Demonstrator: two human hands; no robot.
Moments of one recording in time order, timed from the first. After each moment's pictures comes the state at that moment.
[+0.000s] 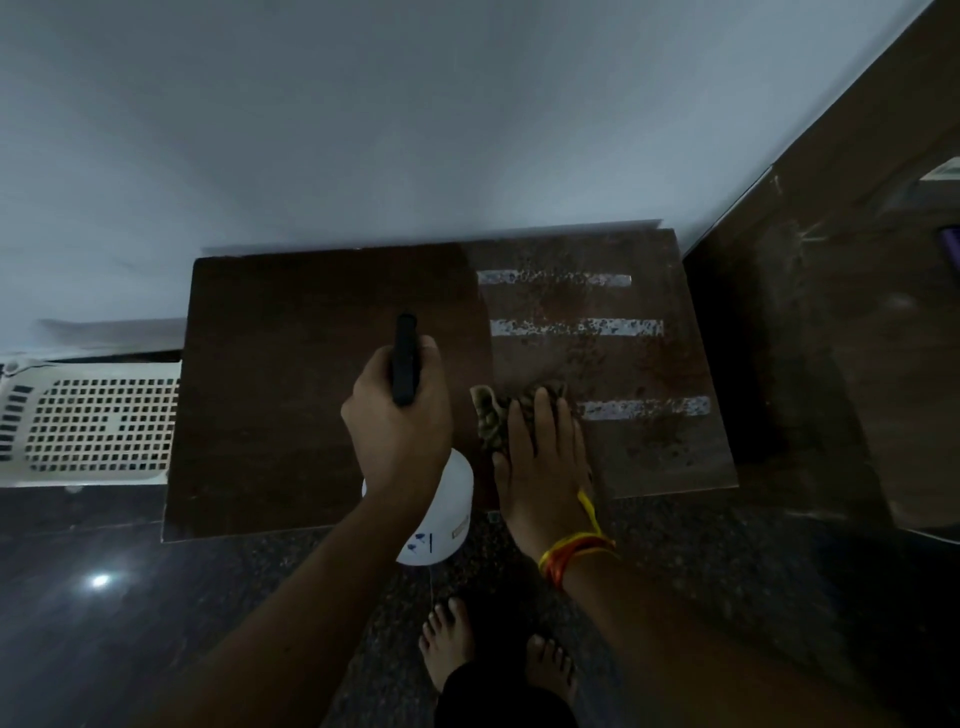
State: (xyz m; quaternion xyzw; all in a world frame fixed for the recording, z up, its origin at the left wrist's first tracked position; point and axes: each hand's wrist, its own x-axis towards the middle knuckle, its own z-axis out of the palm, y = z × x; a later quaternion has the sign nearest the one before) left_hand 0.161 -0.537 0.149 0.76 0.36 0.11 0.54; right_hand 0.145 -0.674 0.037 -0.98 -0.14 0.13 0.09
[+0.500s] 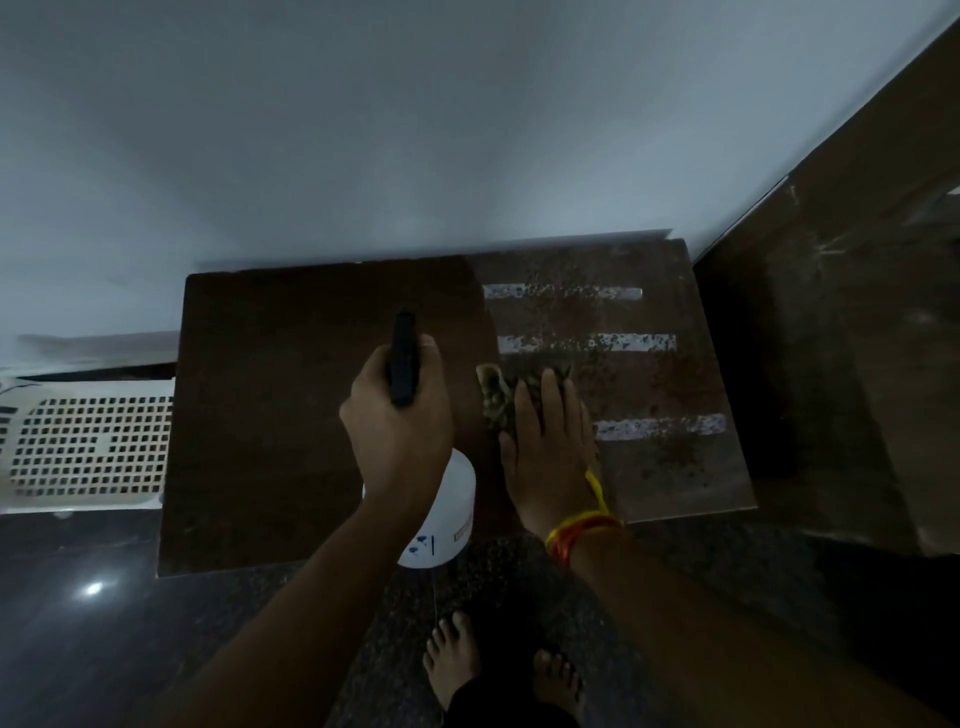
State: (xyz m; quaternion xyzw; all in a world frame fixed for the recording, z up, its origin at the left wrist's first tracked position) left_hand 0.181 -0.521 0.145 0.75 0.36 0.09 0.55; right_hand 0.182 -0.661 0.032 -0.98 -0.13 0.12 0.10
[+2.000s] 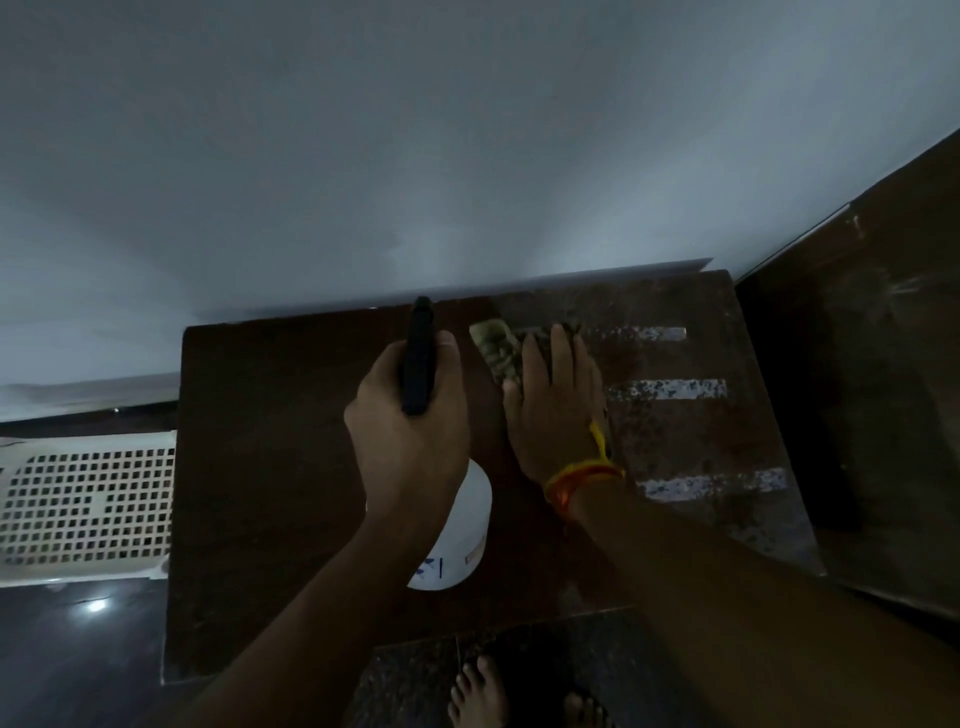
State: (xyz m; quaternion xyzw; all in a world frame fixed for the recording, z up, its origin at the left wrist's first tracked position) left_hand 0.238 -0.483 0.151 0.75 0.31 0.07 0.58; right_hand 0.284 -0.604 0.029 -0.99 -0.09 0.05 0.12
